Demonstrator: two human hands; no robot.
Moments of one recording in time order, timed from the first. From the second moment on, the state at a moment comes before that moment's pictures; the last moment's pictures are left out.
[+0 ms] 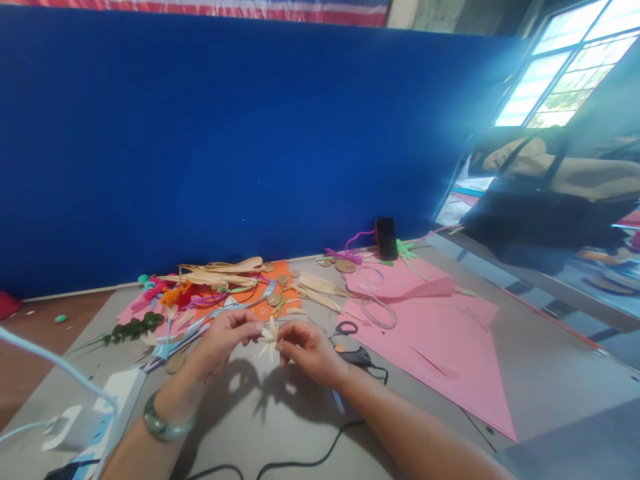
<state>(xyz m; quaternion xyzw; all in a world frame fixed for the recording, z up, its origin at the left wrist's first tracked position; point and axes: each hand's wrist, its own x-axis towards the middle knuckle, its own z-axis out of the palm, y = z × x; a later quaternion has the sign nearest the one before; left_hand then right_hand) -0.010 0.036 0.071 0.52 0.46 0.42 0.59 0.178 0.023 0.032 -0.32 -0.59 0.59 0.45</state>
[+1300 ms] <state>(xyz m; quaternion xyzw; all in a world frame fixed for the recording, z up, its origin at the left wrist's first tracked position) -0.016 0.028 0.079 0.67 0.38 0.31 0.55 0.186 0.027 0.027 -0.22 -0.58 0.71 0.32</state>
